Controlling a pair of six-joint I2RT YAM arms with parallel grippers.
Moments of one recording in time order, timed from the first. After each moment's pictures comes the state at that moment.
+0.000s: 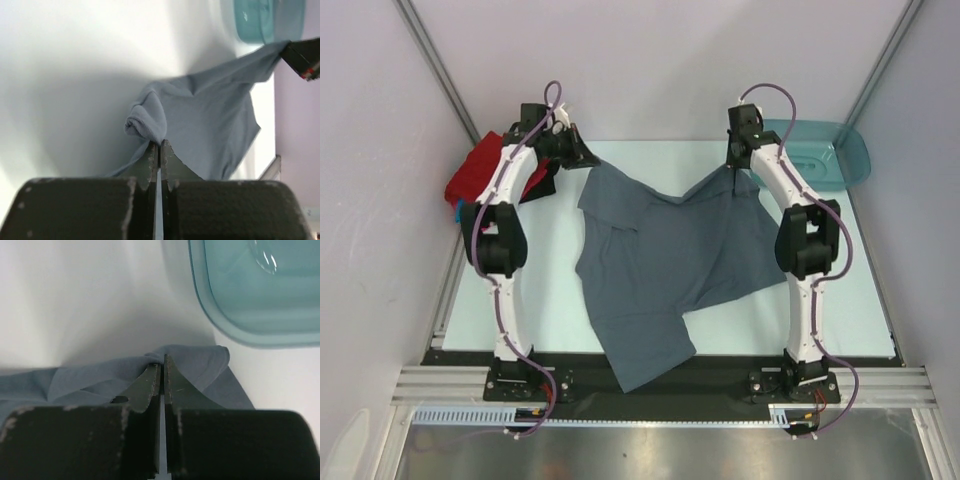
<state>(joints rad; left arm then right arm) -0.06 2.12 1.96 -0.62 0.69 -0.35 0.23 2.17 2.01 -0.64 0.29 0.23</state>
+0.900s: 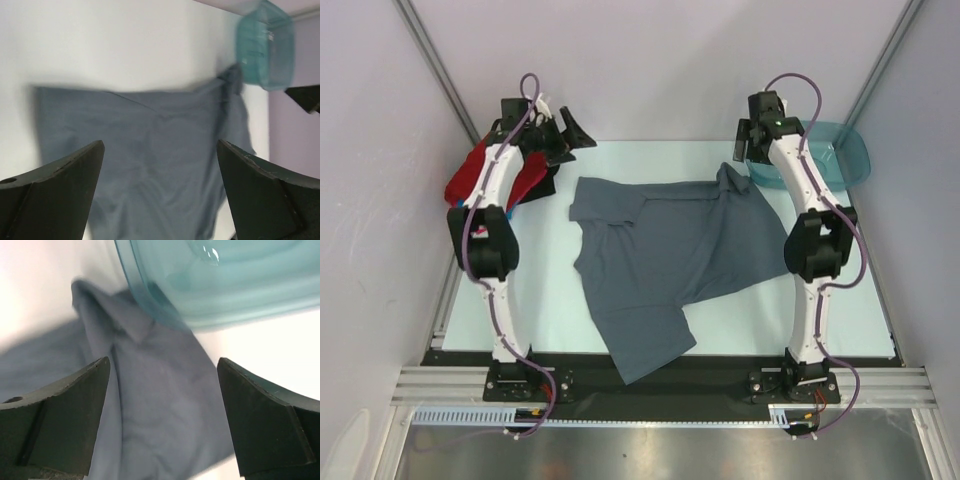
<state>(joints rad) 0.03 2.23 2.09 -0.56 0.66 -0.44 0.16 2.21 2.22 -0.87 0.35 0.26</state>
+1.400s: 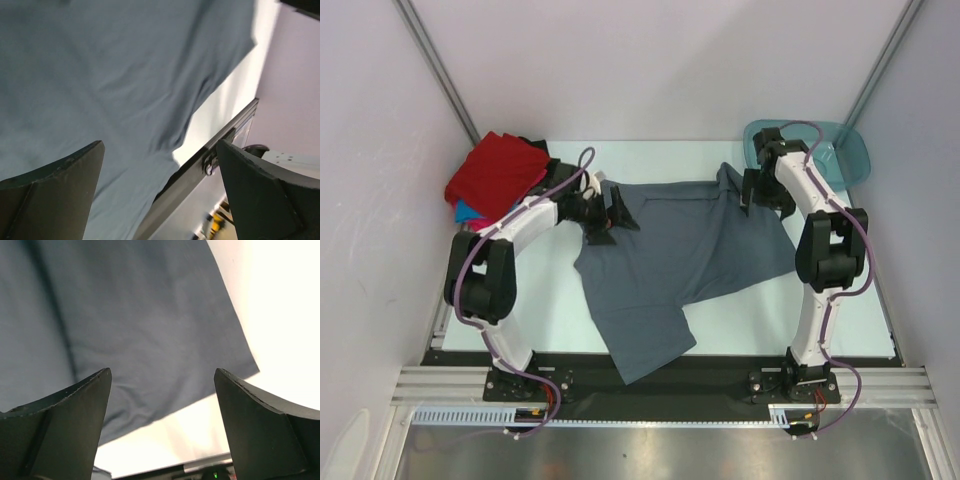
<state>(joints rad) -0.27 1.77 1.31 -0.48 0.68 -0.56 0.14 2.04 1.85 -1.07 0.22 0.32</state>
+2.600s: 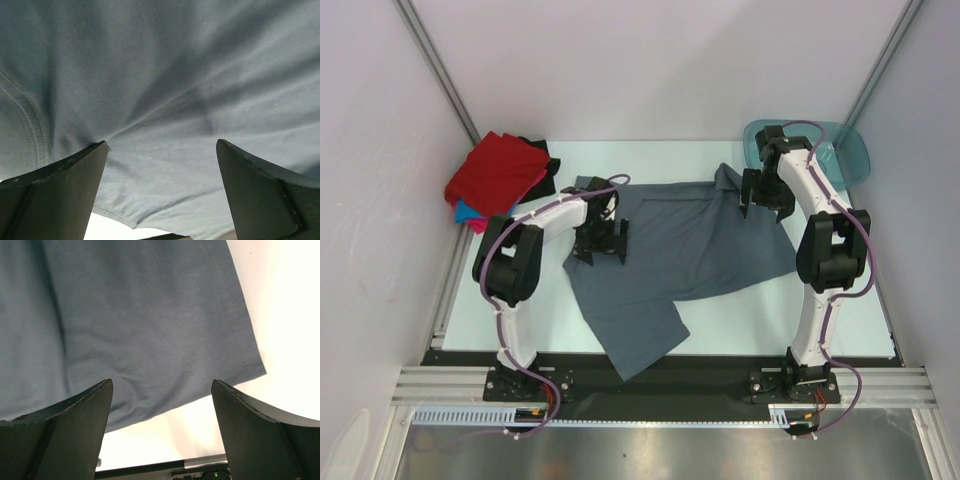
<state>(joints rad) -0.39 1.97 1.38 -0.80 0.12 -0.34 0.12 2.03 1.86 -1.16 0.12 0.30</state>
